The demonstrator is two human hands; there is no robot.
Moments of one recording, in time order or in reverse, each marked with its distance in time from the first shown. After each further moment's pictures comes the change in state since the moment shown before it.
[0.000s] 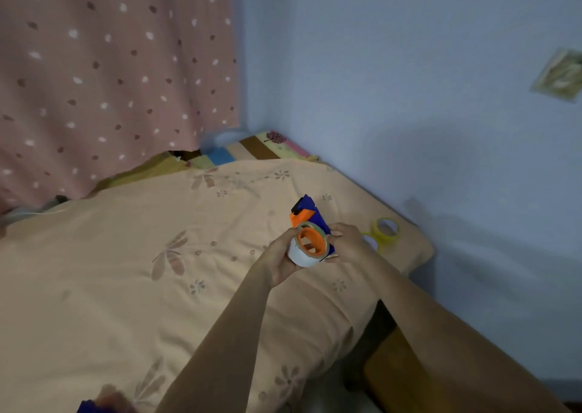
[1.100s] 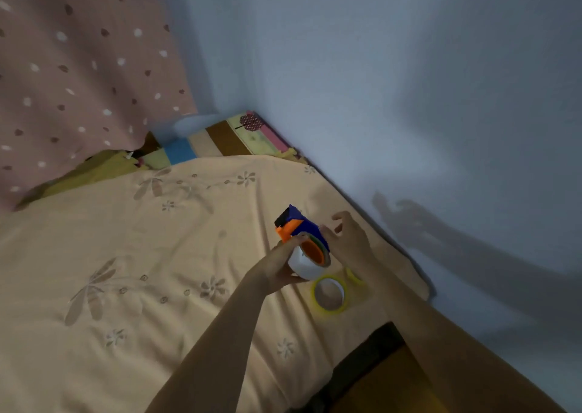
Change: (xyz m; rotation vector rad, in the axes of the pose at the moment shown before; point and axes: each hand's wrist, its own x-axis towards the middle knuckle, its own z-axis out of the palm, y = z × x) left_hand 0.255 0.005 0.109 0.213 0.167 -0.136; right_hand 0.252 0.019 -0.175 -0.379 0.024 -0.134
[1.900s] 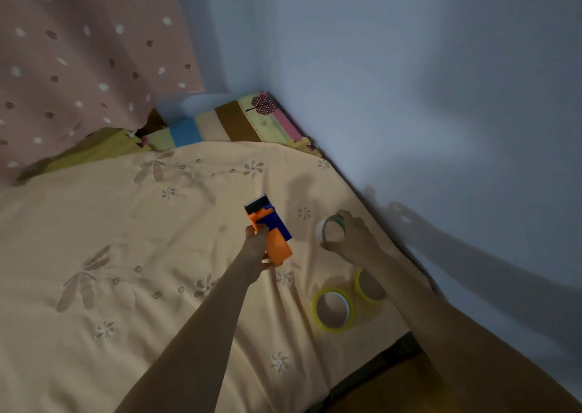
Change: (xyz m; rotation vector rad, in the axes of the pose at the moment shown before) left_hand 0.056 0.020 -0.055 -0.084 0.474 0.019; right_hand 0.096 0.037 0.018 -0.270 -0.230 -0.067
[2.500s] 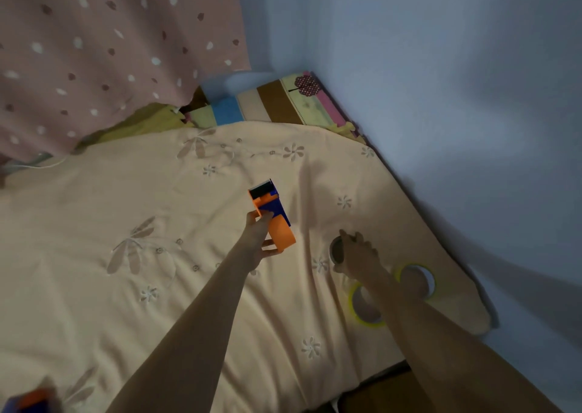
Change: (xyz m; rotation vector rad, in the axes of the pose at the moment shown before) left_hand -0.008 0.012 -0.078 -0.026 0.107 -0.038; right_hand 0.010 -0.018 0.108 -0.479 -0.219 0.034
